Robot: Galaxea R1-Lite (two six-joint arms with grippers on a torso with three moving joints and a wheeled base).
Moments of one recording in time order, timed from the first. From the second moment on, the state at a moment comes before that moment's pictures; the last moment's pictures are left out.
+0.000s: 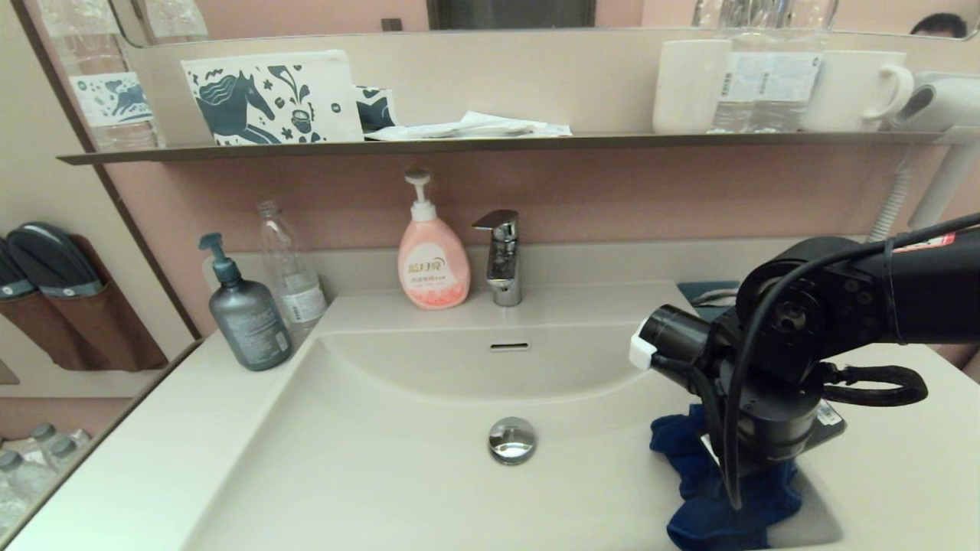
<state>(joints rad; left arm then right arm) 0.00 0.00 0.00 -0.03 -0.04 0.04 0.60 1.96 -1.45 1.07 -0.60 0.44</state>
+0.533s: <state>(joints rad) 0.00 0.00 0.00 -0.03 -0.04 0.04 0.56 2.00 -1.64 1.05 -0.61 0.49</state>
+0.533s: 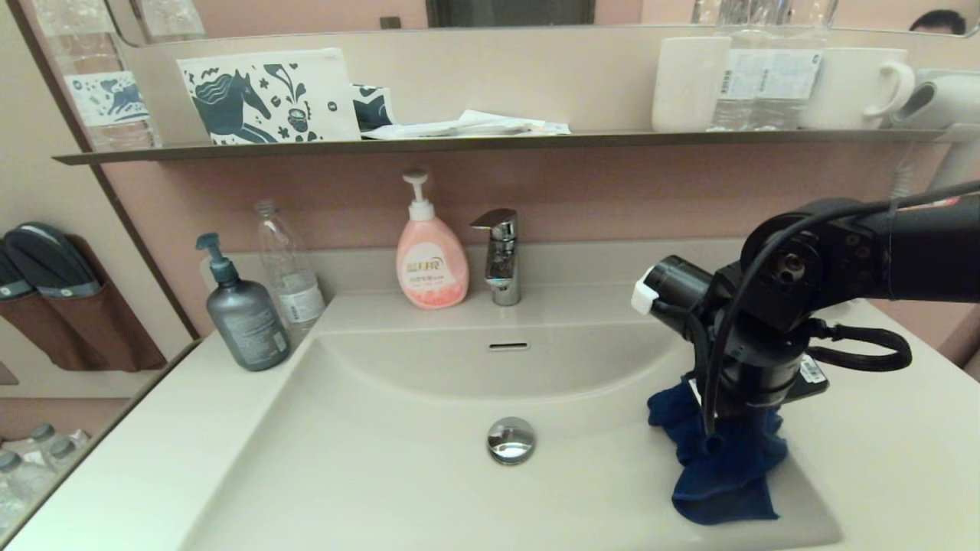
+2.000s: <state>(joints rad) 0.00 0.00 0.00 -0.03 -0.04 0.04 0.54 2.02 -1.97 0.94 -0.60 0.50</state>
